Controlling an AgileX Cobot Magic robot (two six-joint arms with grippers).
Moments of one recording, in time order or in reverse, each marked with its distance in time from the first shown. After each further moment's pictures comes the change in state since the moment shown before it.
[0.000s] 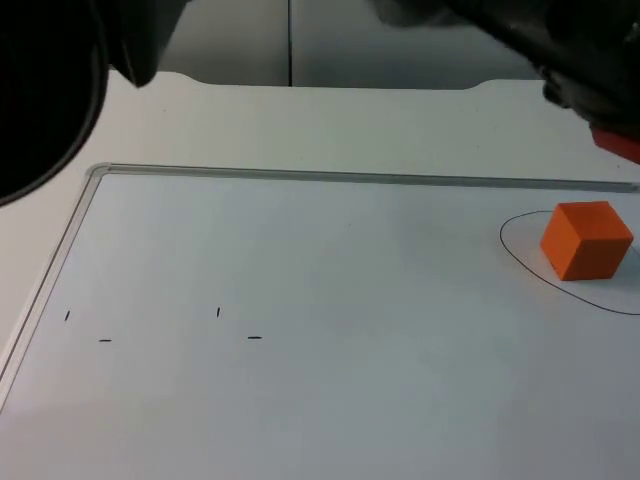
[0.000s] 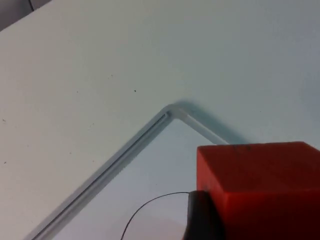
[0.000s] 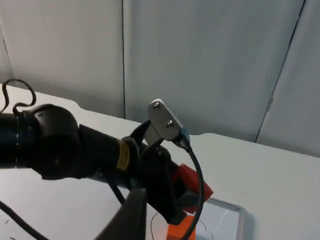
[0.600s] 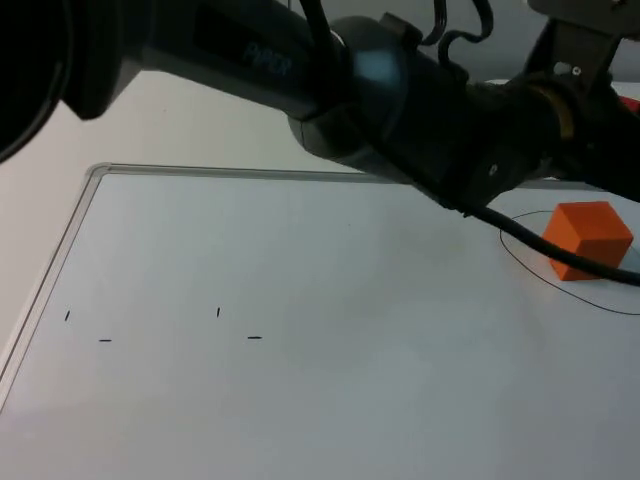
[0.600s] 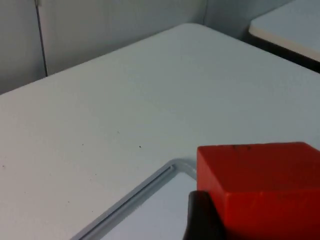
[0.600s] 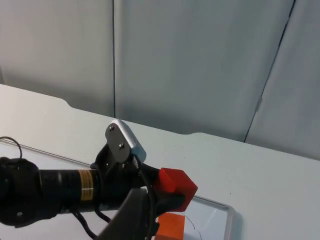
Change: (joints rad) right arm 0.000 0.000 0.000 -0.036 0.001 0.000; left arm 0.012 -0.024 0.385 -0.011 -0.686 -0.038
